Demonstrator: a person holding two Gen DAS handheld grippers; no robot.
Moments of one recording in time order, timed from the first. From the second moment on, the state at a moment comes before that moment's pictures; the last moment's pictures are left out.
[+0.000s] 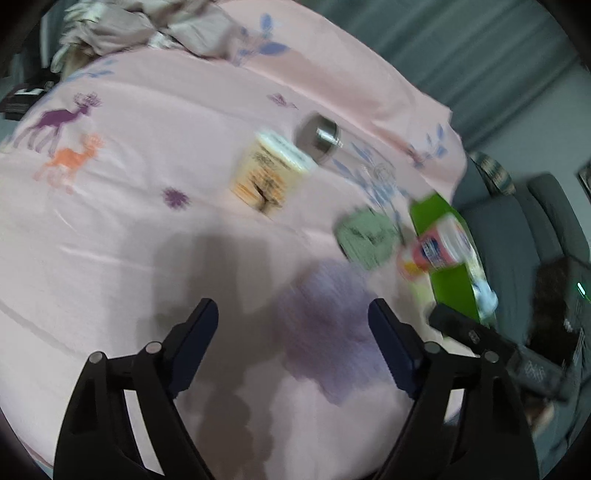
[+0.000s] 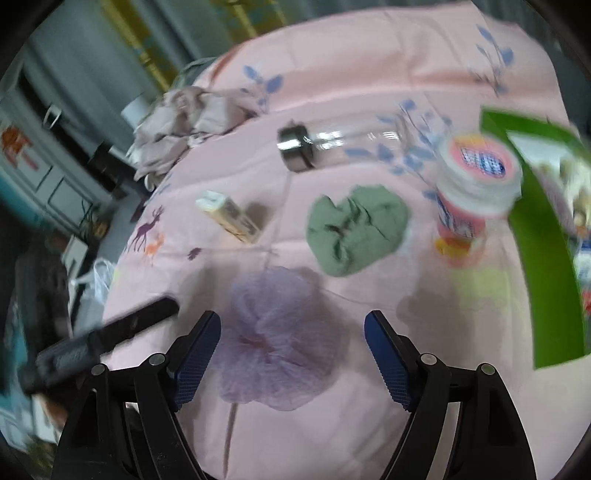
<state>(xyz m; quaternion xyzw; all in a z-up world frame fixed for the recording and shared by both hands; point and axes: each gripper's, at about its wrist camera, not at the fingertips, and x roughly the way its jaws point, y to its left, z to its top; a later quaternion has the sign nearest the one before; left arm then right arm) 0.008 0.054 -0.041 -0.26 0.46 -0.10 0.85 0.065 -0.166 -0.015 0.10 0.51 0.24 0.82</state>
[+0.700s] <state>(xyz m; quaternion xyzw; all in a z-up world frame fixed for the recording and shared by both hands) 0.006 0.002 -0.078 -0.19 0.51 -0.12 0.83 0.067 -0.131 -0.081 0.16 0.57 0.30 0.75</state>
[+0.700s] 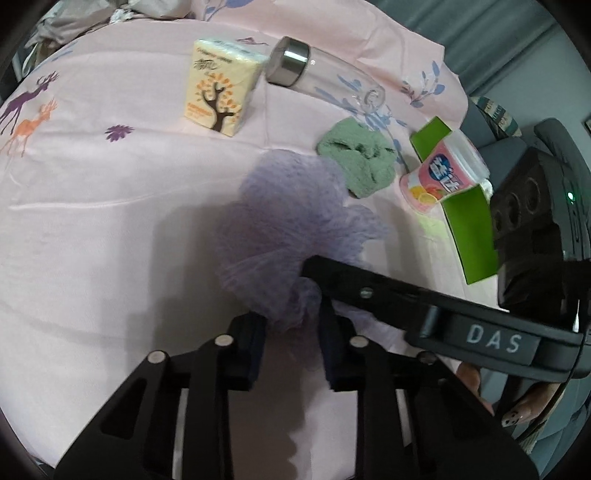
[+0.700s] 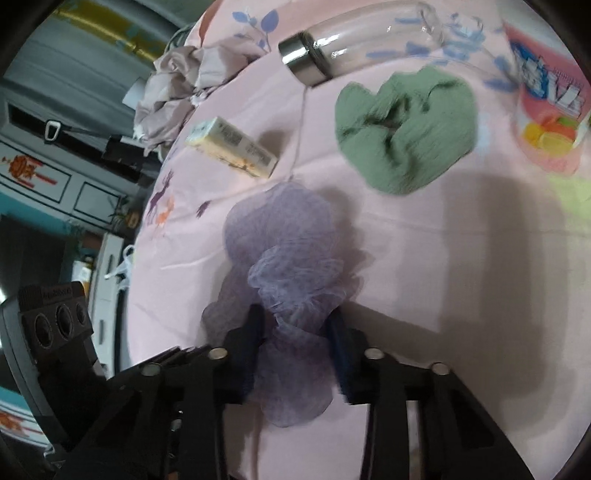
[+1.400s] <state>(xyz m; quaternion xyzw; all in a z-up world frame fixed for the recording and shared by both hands) -0.004 -0.051 0.022 -0.12 0.40 -0.16 0.89 0.044 -0.175 0.020 0.19 0.44 0.33 0.81</state>
